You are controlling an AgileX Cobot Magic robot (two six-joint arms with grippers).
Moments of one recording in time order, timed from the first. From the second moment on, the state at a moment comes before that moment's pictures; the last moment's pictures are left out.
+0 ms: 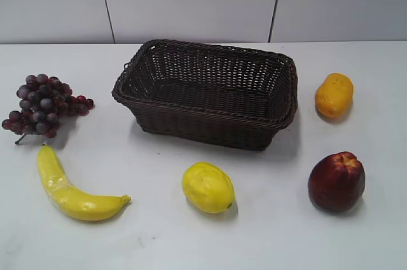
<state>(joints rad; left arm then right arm) 0.04 0.00 -0.48 -0.06 1.09 0.11 0.07 0.00 -0.50 0.01 1.04 -0.03</state>
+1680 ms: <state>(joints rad) 0.04 0.00 -0.48 -0.06 1.09 0.11 0.32 1.25 -0.75 0.05 0.67 -0.11</state>
